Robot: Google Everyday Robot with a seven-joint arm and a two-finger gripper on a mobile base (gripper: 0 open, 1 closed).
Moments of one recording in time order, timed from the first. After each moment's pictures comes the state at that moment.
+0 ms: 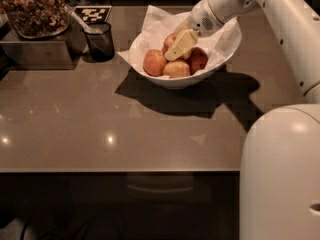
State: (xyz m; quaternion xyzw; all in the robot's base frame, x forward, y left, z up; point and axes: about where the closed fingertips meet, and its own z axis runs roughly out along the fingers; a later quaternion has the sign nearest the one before) arm 0.716 -0.061 0.907 -0.57 0.73 0.21 0.32
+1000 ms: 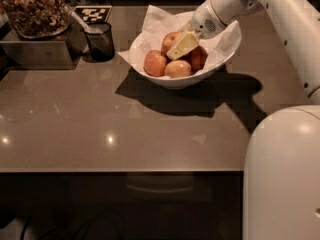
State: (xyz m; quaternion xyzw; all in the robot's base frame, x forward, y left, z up) arm 0.710 -0.070 0.902 -0.56 0.74 0.21 0.31
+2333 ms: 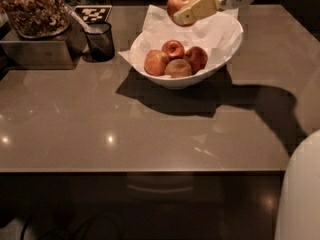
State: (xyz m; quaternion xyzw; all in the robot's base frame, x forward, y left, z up) arm 0.675 -0.081 1.026 -0.53 0.66 0.29 0.45
